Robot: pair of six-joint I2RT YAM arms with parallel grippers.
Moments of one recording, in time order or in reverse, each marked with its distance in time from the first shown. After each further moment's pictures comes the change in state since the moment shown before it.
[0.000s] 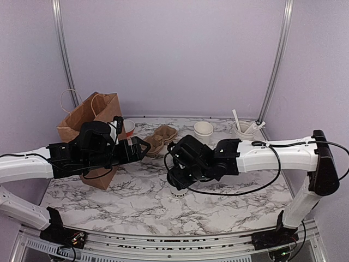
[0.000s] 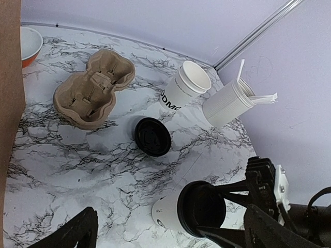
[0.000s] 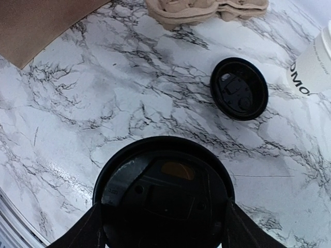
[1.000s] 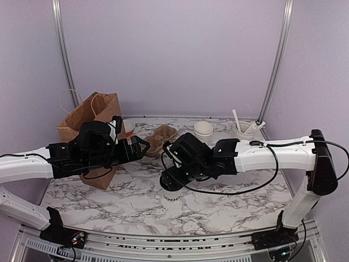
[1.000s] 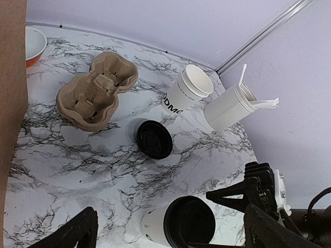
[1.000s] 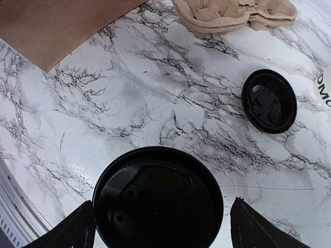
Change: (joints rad) left arm 0.000 -0.001 0.000 0.002 -0.016 -0.015; right arm -0.010 -0.003 -0.011 0.082 -0.100 -0.004
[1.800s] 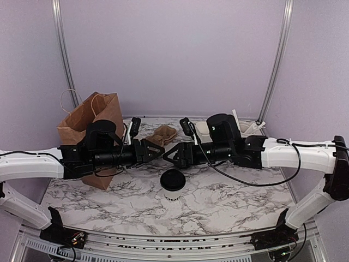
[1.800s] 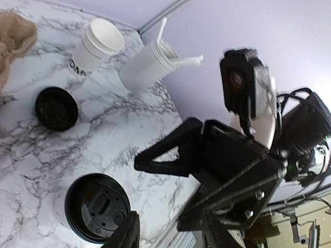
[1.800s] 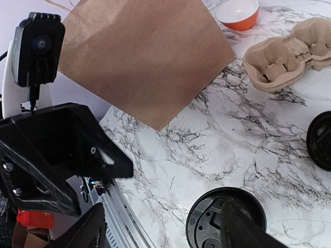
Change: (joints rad) left arm 0.000 0.121 -0.012 0.299 0.415 -0.093; right arm -0.217 -0.221 -0.243 0.495 -0.547 0.213
